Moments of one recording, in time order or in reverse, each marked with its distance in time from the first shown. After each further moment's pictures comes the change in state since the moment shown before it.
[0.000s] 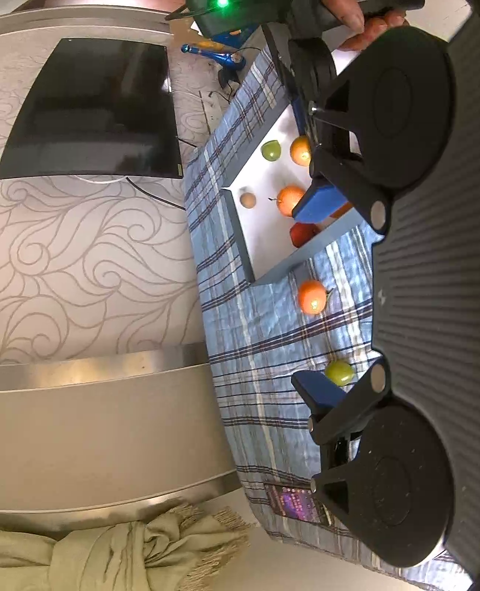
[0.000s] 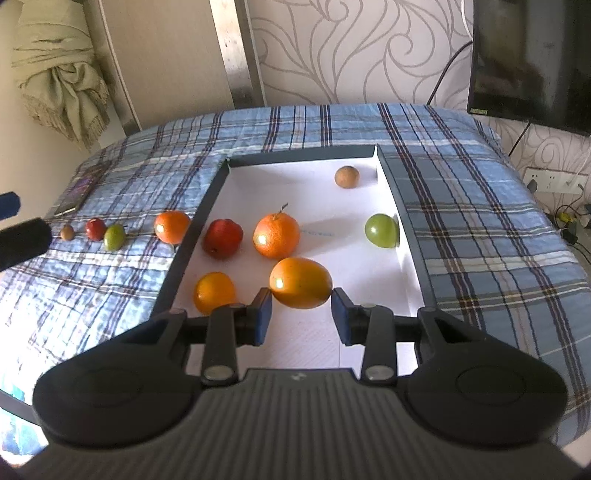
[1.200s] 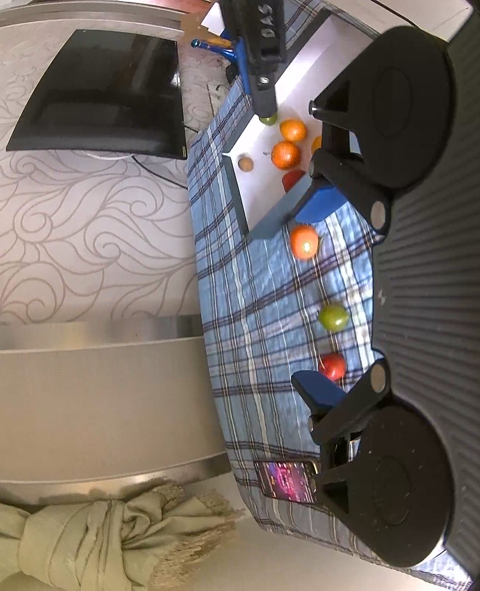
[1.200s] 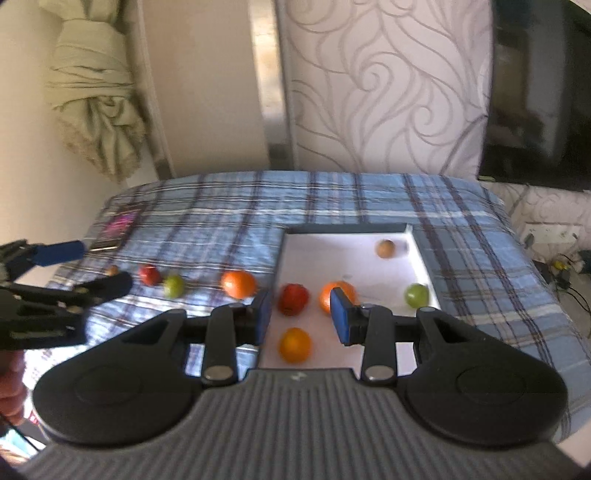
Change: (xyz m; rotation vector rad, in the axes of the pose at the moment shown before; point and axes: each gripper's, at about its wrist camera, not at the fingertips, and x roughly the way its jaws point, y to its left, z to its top) left arm -0.001 0.073 -0.016 -0.040 -0.019 -0.004; right arm -0.059 0.067 0.025 -0.069 -0.157 0.006
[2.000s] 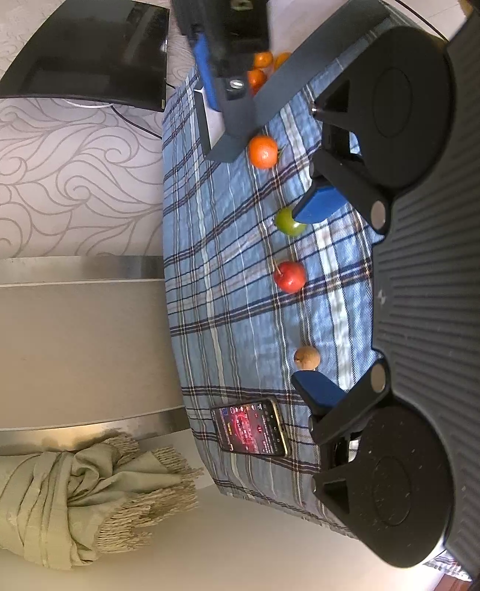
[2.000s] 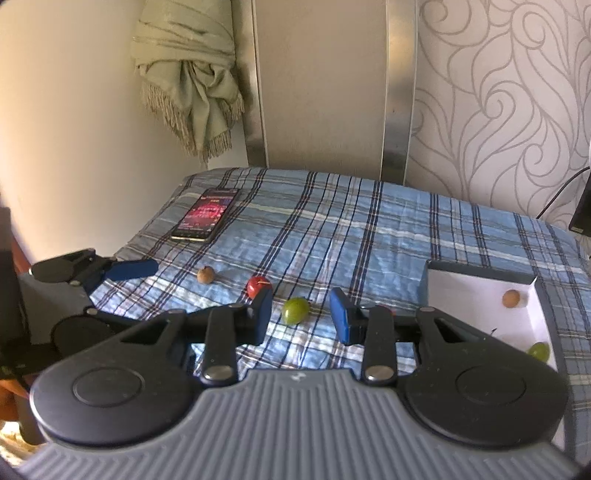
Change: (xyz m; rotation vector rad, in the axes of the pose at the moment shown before) left arm 0.023 0.082 -0.031 -0.044 0.082 0.074; right arm 0.042 0.114 0.024 -0.164 0.039 0.155
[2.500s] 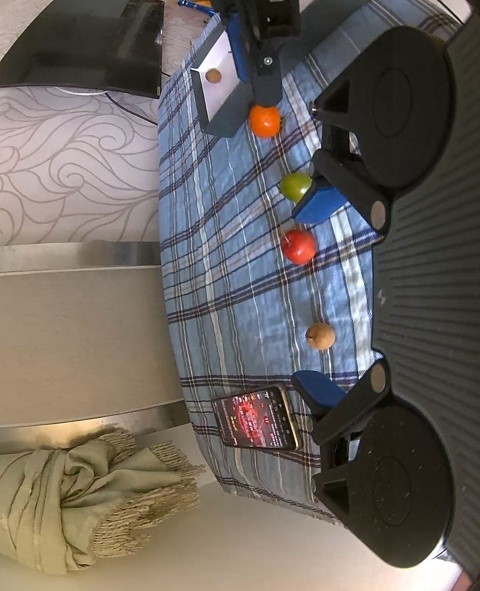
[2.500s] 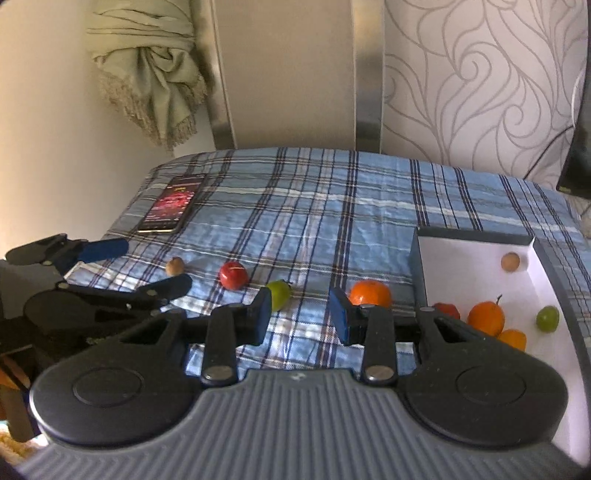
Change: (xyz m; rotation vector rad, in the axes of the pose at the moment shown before) left arm 0.030 0.021 0.005 0.014 0.011 0.016; right arm 0.031 -0.008 -0.013 0.103 0.042 -0.077
